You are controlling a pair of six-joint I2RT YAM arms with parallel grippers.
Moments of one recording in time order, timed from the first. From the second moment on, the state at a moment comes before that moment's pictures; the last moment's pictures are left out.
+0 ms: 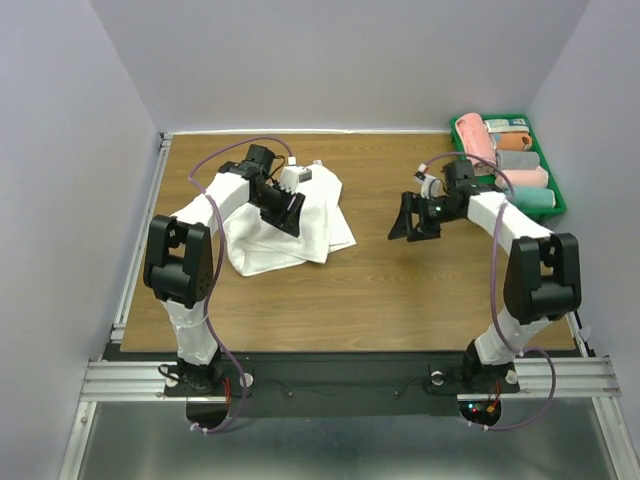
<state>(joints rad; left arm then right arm) -0.31 1.86 1.47 -0.80 0.52 0.28 0.08 1.66 1.17 -0.66 -0.71 0.08</state>
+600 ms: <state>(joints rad) -0.47 1.82 1.37 -0.62 0.49 0.19 0.33 2.07 1.44 -0.46 -0.58 0.28</state>
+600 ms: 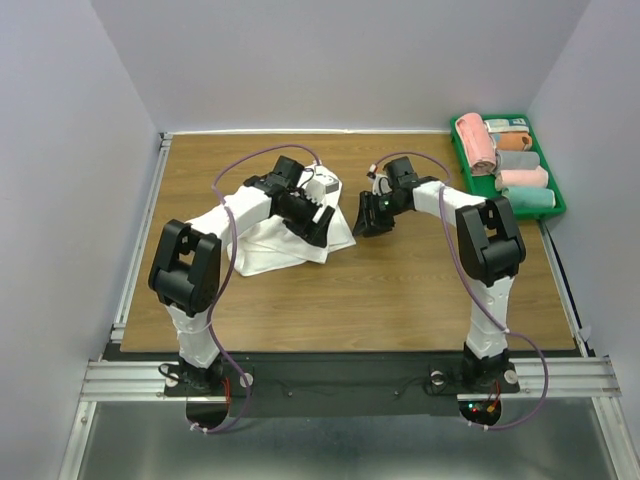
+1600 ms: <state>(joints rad) -0.49 1.79 1.38 -0.52 0.18 0.08 0.38 2.03 1.33 -0.39 -0.50 0.32</state>
